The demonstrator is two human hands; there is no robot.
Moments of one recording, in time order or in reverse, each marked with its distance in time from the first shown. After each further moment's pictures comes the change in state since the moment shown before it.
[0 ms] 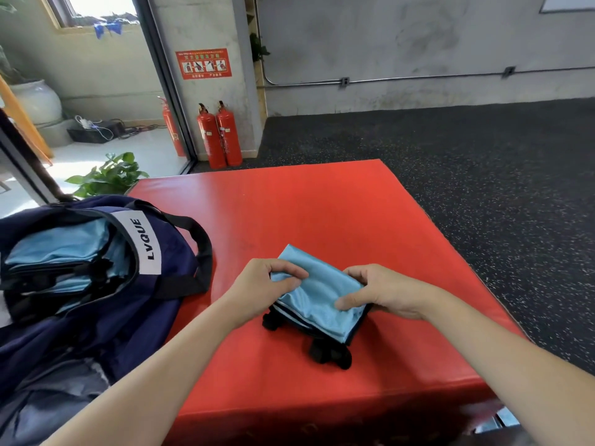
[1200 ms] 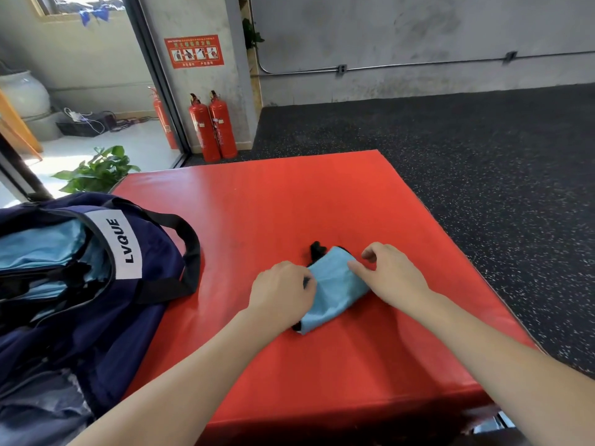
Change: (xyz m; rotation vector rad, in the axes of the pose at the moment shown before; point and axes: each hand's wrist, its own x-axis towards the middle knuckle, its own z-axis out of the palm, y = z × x) left_hand 0.034 -0.002 0.057 0.752 0.132 0.085; right_hand 0.027 0.028 -0.028 -0.768 0.723 0.024
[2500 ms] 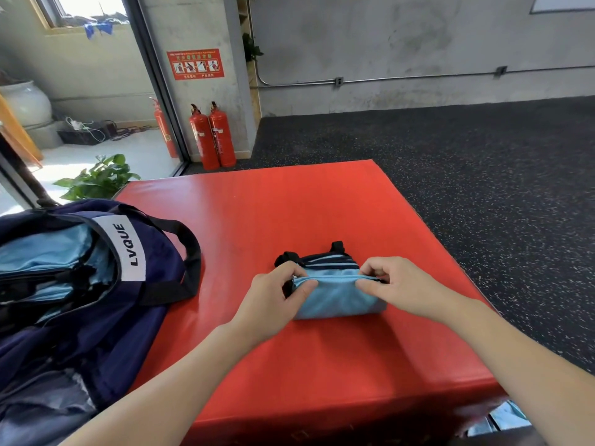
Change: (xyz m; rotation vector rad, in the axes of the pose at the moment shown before) left_hand -0.029 -0.012 -0.009 -0.599 0.170 0.153; right_hand -0.028 0.009 -0.043 0.261 -0.232 -0.343
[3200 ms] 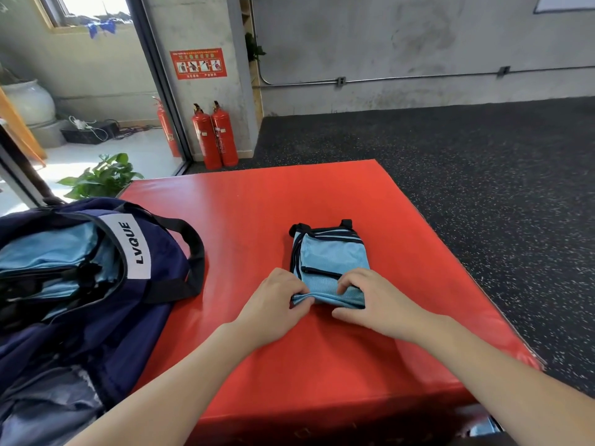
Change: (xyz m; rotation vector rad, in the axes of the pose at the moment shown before) left_hand 0.005 -0.036 0.007 0.324 -0.175 0.177; right_hand 0.003 0.001 0.046 -0.176 -0.042 -0.068
